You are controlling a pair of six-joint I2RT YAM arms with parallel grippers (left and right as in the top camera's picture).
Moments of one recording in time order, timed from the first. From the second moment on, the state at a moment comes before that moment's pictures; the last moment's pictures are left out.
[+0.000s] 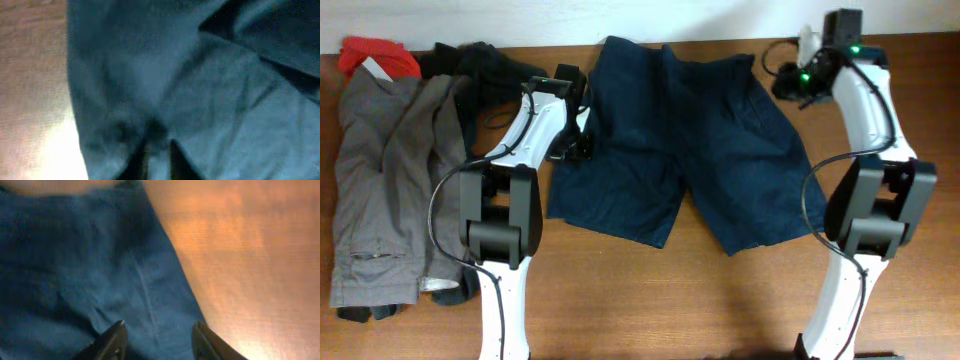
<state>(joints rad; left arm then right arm) -0.21 2.36 1.95 -1.15 0.00 -0.06 -0.11 2.29 2.07 -0.82 -0.22 -0.04</state>
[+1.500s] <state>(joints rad) -0.21 2.17 1.97 -1.08 -0.09 -0.06 -0.15 2.54 2.17 -0.32 -0.06 0.24</state>
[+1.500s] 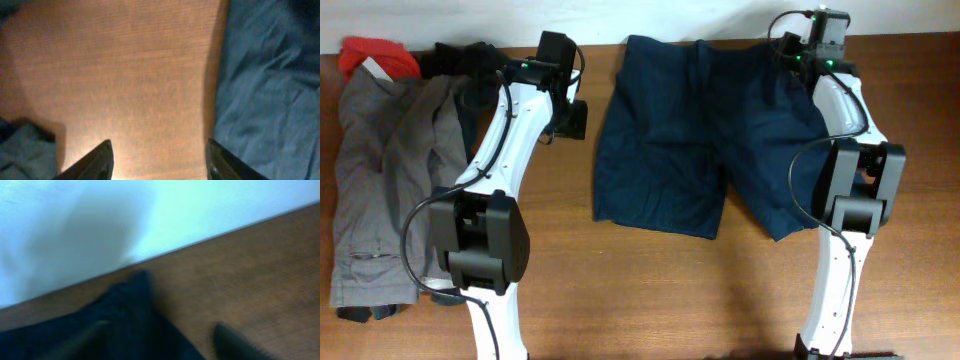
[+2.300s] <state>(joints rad) -0.21 2.51 1.98 -0.30 0.30 0.01 -0.06 2.27 2.24 -0.89 -0.26 0.07</state>
